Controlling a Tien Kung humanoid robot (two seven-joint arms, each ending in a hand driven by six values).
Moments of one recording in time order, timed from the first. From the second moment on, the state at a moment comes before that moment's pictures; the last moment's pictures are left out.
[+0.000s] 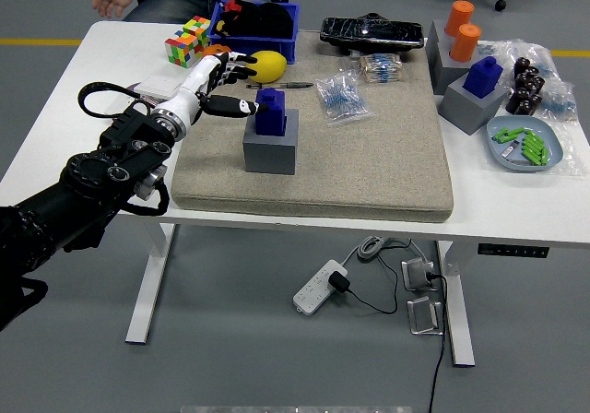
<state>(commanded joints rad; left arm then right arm) -1.07 0.05 -0.08 -0.38 0.37 0.14 -0.36 -0.05 -0.24 1.28 0.18 -1.02 0.16 -0.03</state>
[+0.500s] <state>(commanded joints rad) -1.08 0.10 -0.10 -0.40 0.40 0.17 -0.39 -0.06 -0.23 1.29 0.18 -1.03 0.16 -0.03</state>
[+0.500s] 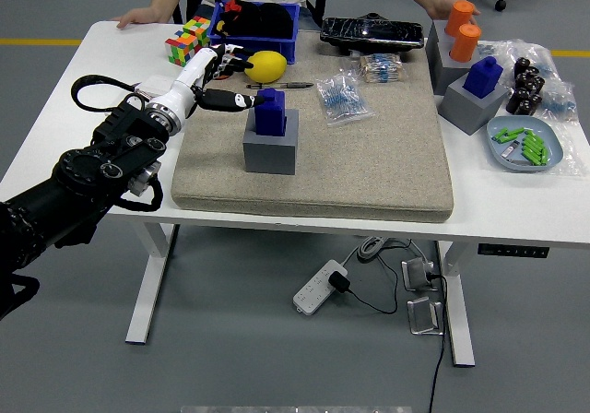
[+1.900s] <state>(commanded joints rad) -1.04 0.22 -0.17 -0.57 0.51 0.12 -0.37 -0.08 -0.22 1.32 0.18 -1.04 0.16 -0.03</state>
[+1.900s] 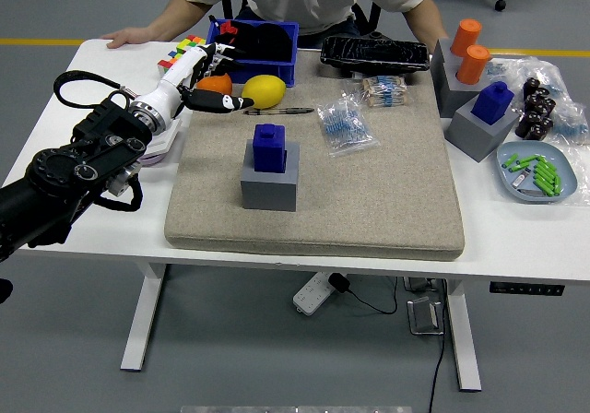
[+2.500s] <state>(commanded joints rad) -0.89 0.45 -0.40 -0.93 0.62 0.01 -0.27 -0.09 -0.21 1.35 0.18 -1.05 0.16 -0.03</state>
